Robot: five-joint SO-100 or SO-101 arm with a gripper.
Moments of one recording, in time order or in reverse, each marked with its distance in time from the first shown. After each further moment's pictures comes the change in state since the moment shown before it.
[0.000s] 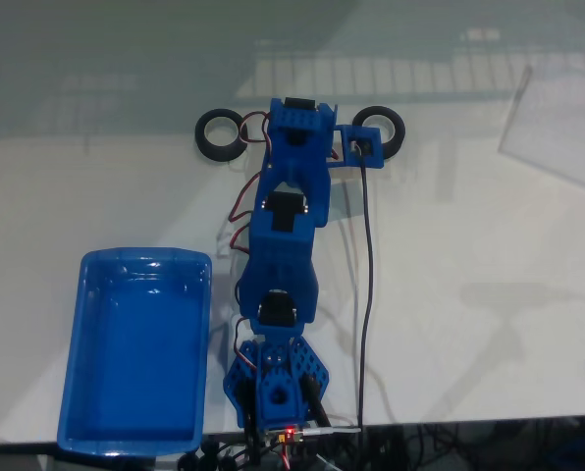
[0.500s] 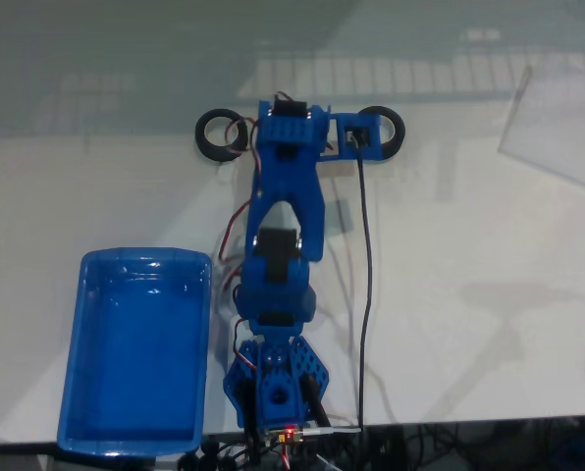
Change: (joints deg) arm -3.0 20.8 9.6 -0.1 1.9
